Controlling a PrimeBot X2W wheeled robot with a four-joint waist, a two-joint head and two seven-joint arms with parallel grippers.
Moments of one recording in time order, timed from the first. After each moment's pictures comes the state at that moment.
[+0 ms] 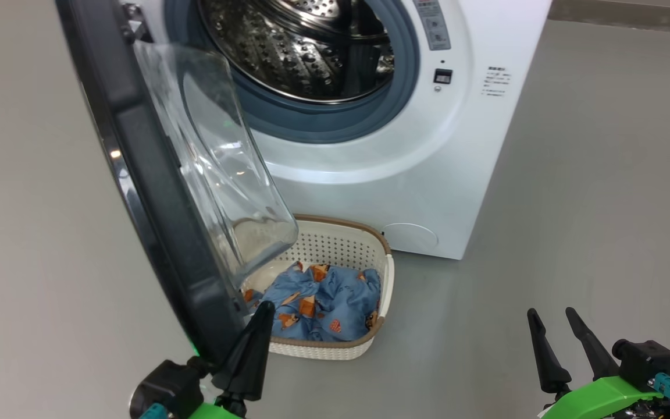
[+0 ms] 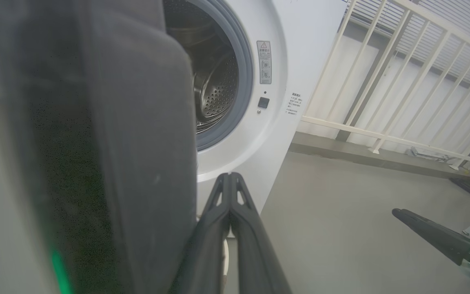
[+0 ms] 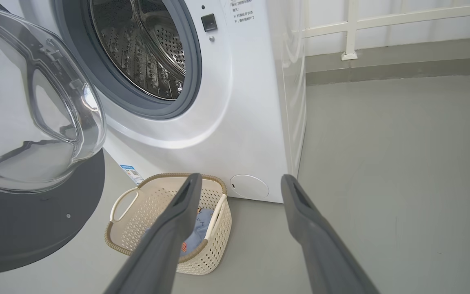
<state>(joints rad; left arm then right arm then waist) -0.04 0.03 -0.34 0.08 -0.37 -0.05 -0.26 -0.06 -0.12 -0.01 0.34 0.33 0.13 -0.25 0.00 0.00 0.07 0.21</state>
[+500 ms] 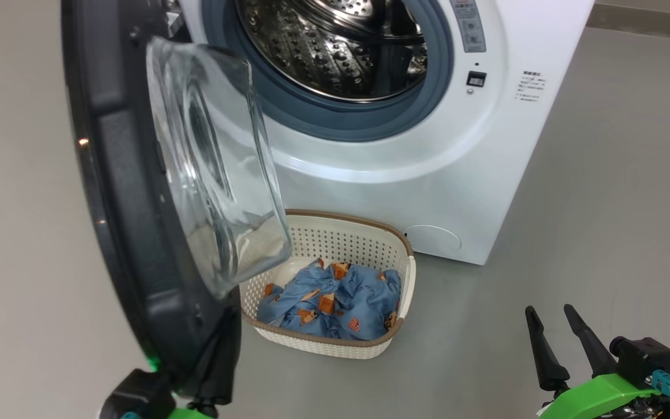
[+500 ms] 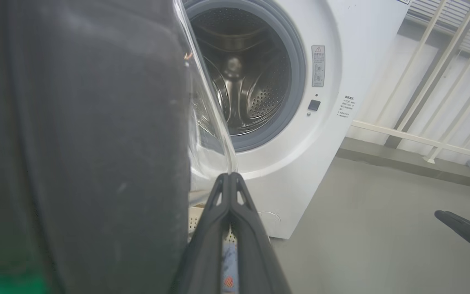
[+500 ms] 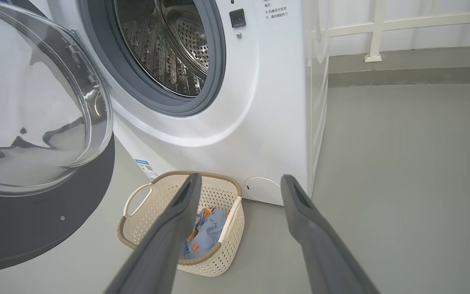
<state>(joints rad) -0.01 0.05 -0.29 0.05 -0.36 0.01 -0.25 -0.07 -0.12 0.00 0.34 0.32 0.13 -0.25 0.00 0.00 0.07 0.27</state>
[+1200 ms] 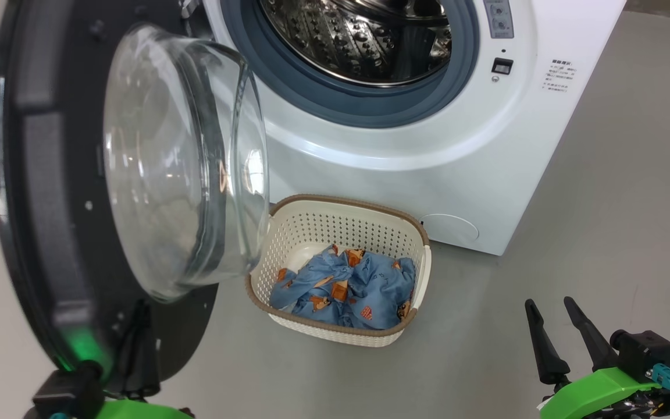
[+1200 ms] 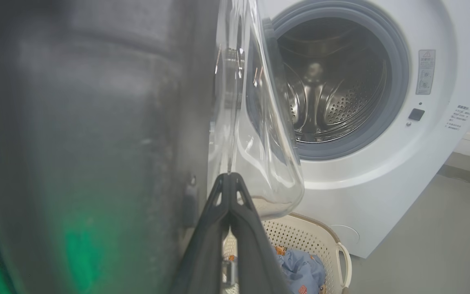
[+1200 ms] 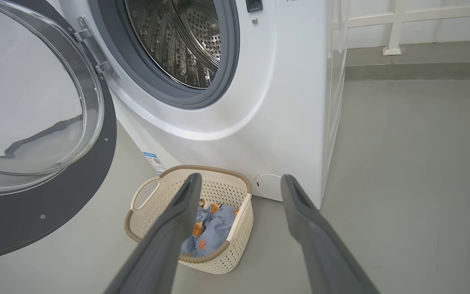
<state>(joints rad) 0.02 0.11 -0.15 -0.01 -0.37 0.14 -0.23 -0.08 -0.13 0.00 0.33 0.32 0.13 -0.25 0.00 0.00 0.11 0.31</state>
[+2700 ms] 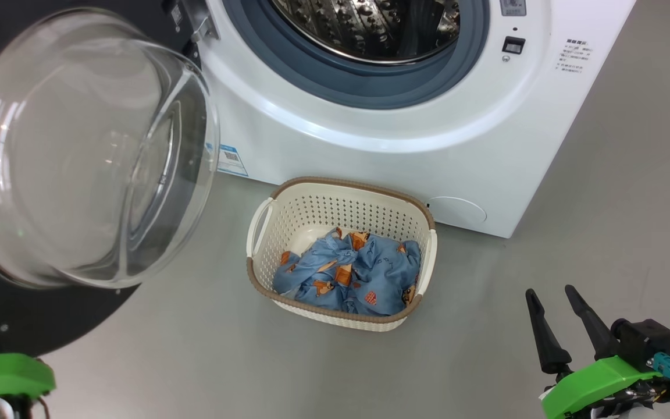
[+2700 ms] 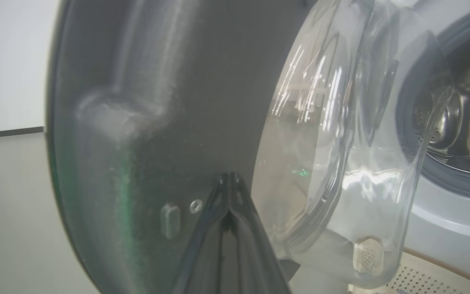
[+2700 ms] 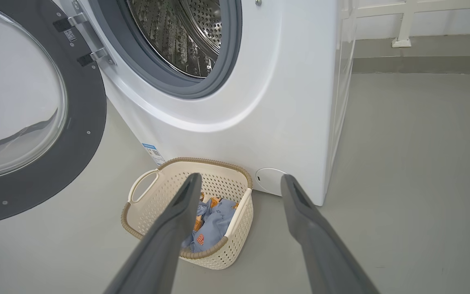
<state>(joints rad) -0.13 0.24 0.12 0.22 -0.41 0.22 -0.25 -0.11 -0.15 0.02 0.33 0.31 0.13 -0.25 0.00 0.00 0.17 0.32</state>
